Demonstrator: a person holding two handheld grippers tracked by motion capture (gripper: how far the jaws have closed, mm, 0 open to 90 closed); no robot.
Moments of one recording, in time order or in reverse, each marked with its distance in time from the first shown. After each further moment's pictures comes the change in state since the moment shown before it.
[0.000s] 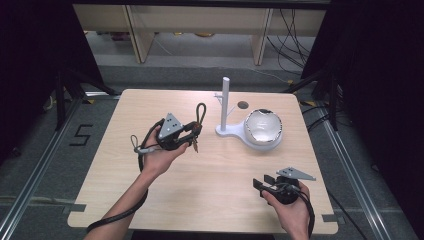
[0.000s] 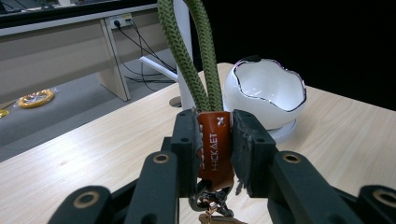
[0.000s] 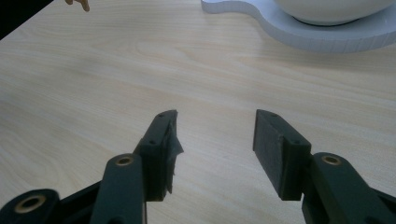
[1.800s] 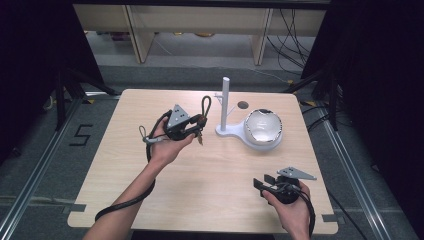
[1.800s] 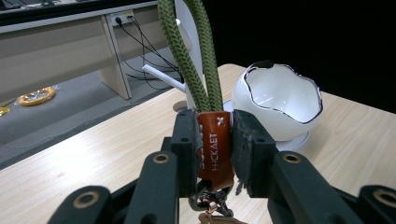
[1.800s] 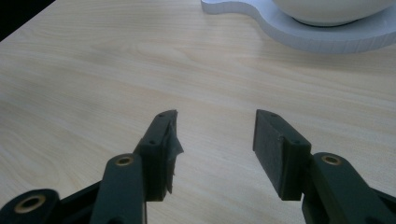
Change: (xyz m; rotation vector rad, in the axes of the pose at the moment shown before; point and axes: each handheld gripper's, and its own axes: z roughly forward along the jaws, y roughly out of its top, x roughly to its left) left arm 0.008 0.011 0.027 0.019 0.010 -0.006; right arm -0.001 0.001 -0.002 0.007 0.012 0.011
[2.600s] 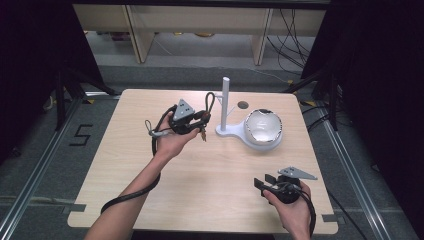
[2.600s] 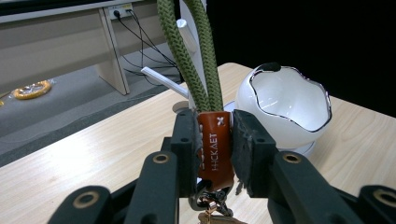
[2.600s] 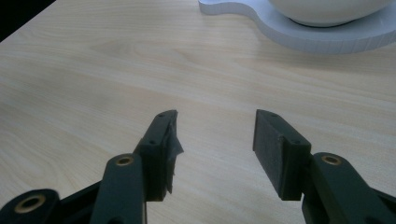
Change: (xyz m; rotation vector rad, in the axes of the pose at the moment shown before) left arm 0.005 0.006 0.022 0.024 -0.006 -0.028; right arm 0.001 0.000 0.001 -0.009 0.017 0.042
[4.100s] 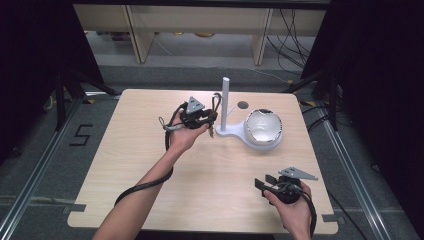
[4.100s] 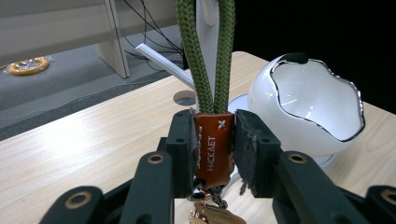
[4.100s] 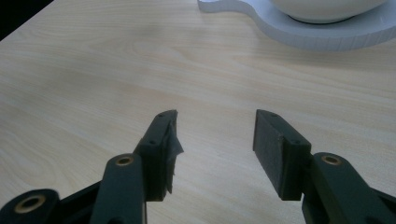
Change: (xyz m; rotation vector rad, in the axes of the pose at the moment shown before) left arm 0.003 -0.007 0.045 0.058 0.024 -0.080; right arm -0.005 -0.001 -0.001 0.002 -0.021 -0.043
